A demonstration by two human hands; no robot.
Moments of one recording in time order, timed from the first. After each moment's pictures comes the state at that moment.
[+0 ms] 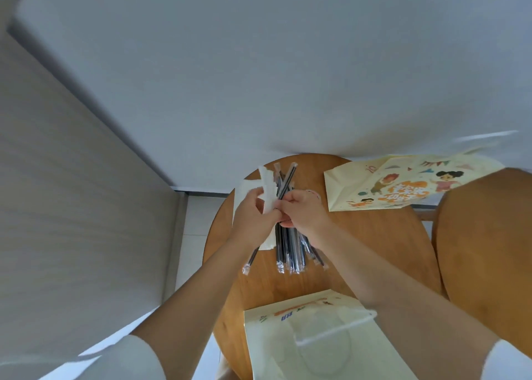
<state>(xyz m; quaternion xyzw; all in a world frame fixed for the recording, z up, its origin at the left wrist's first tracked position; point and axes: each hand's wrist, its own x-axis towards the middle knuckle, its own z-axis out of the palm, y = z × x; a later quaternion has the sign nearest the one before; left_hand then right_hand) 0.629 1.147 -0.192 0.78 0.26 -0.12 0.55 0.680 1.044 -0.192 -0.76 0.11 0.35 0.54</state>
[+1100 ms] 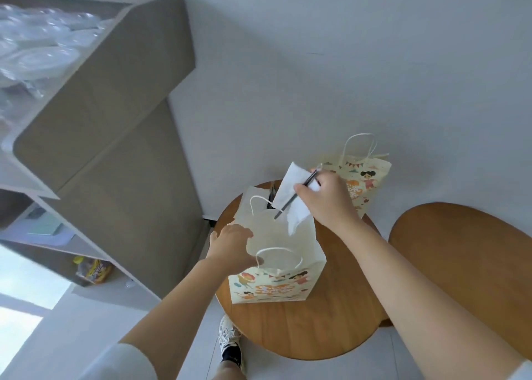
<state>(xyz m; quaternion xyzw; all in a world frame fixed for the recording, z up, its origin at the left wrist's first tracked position) 0.394 1.041 -0.093 0.96 0.18 -0.15 0.18 0.496 0.881 0.002 -0.86 -0.23 0.00 0.45</state>
